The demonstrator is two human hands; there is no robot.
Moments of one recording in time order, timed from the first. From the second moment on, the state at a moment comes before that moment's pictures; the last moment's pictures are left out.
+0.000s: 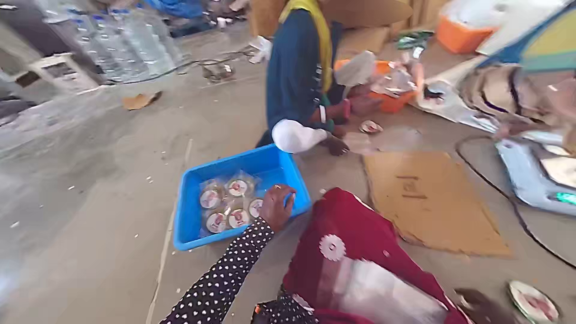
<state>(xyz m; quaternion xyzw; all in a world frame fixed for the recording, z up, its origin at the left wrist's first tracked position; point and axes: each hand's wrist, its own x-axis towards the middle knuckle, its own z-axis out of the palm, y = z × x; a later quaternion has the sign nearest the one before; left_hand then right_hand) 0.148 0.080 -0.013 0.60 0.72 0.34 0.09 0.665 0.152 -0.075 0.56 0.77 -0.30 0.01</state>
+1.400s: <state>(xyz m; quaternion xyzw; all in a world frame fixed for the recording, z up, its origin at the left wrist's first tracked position) 0.369 0.086 -0.063 0.71 0.46 0.45 0.28 0.666 0.160 -0.077 0.62 0.70 -0.35 0.06</state>
